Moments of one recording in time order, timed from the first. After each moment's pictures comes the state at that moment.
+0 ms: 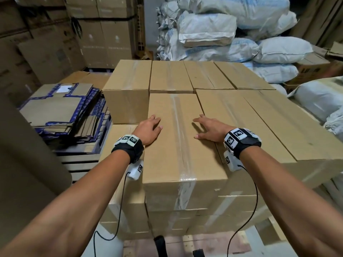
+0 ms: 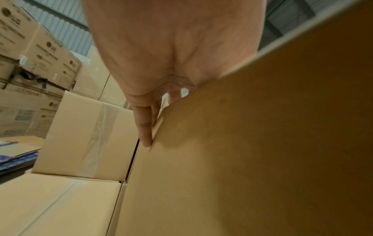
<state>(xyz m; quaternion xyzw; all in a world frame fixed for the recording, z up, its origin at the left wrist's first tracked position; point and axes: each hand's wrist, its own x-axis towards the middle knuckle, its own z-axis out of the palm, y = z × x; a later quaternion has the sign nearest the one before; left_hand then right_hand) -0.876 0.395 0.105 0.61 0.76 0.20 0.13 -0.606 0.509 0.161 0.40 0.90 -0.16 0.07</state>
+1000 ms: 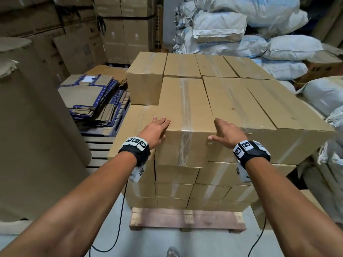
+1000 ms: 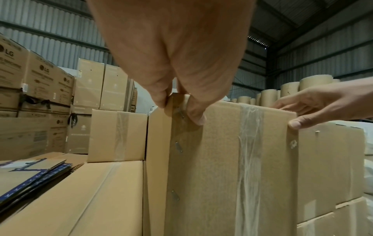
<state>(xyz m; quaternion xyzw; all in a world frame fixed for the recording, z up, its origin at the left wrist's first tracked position) -0.783 0.204 0.092 0.67 0.73 0.10 0.06 -0.487 0.354 0.117 0.45 0.89 -0.07 -0.03</state>
